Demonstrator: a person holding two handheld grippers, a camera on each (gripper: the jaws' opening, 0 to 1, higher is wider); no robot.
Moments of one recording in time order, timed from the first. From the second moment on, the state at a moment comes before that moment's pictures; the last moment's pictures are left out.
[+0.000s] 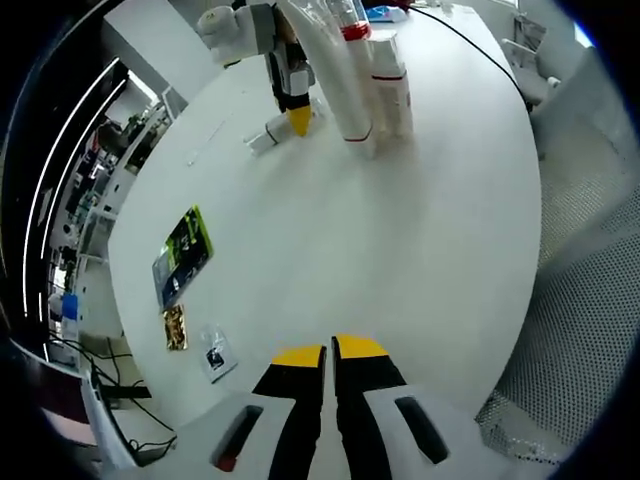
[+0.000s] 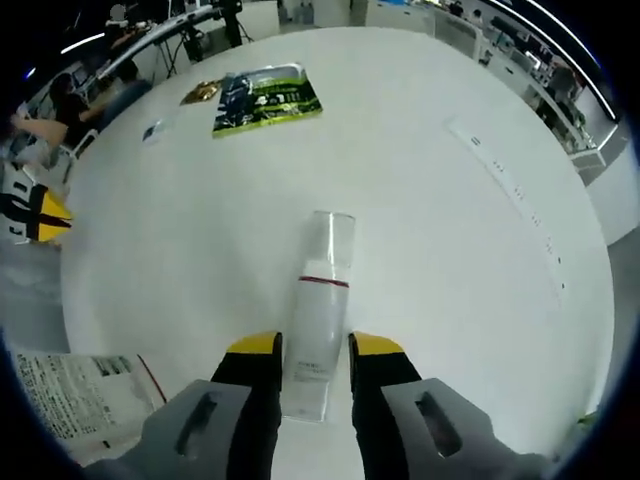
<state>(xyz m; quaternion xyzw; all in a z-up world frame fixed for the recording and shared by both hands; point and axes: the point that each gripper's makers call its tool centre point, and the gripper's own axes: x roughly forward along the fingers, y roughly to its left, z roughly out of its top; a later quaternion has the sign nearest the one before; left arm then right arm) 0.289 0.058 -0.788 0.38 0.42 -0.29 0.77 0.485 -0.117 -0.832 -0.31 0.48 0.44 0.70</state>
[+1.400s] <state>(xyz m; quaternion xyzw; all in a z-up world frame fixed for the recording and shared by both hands) 0.282 0.062 -0.799 0.38 0.44 -0.29 0.76 0.490 -0.096 -0.752 -0.27 0.37 0.46 0.76</state>
